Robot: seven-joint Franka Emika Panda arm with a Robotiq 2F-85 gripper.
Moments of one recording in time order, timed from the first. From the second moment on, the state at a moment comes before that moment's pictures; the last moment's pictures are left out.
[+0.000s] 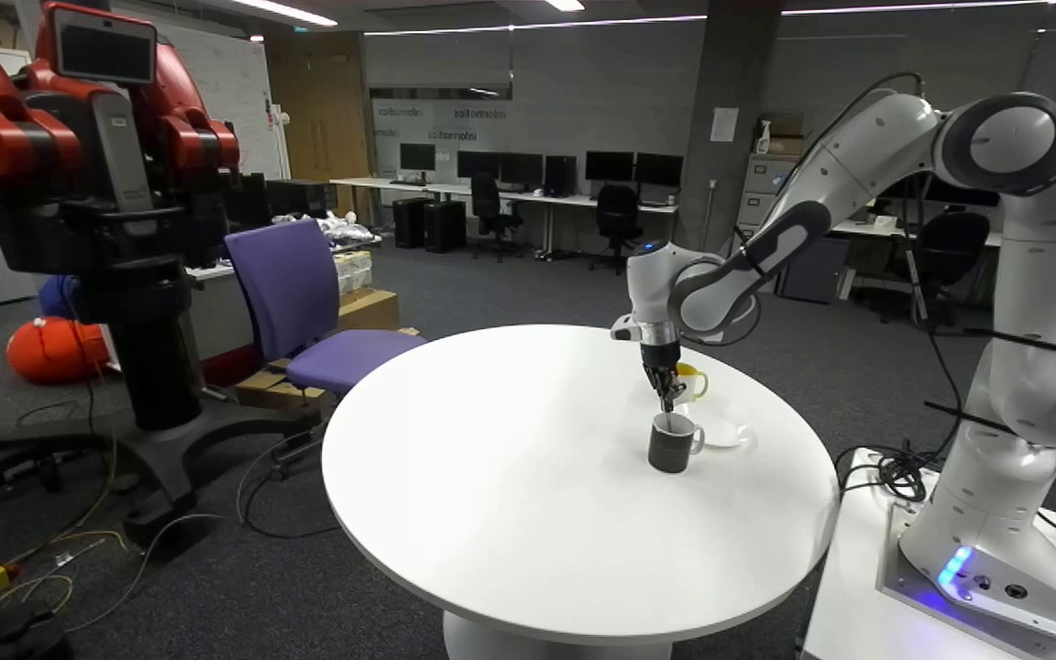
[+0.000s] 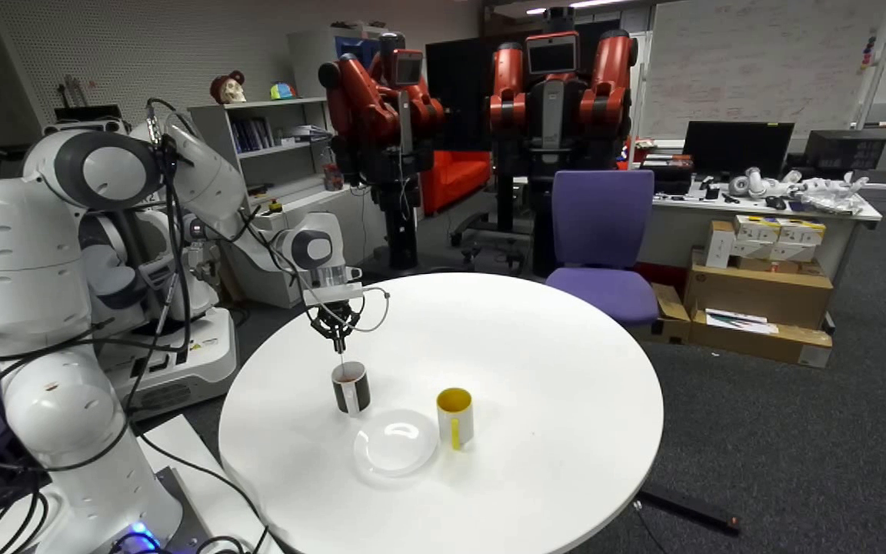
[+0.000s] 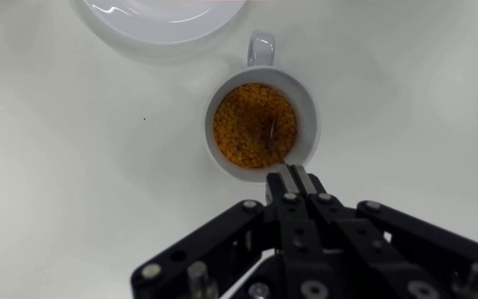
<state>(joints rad) 0.03 0.19 0.11 -2.24 -0.26 2.25 -0.68</state>
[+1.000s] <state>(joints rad) 0.04 0.19 0.10 -2.23 -0.26 2.25 -0.68</state>
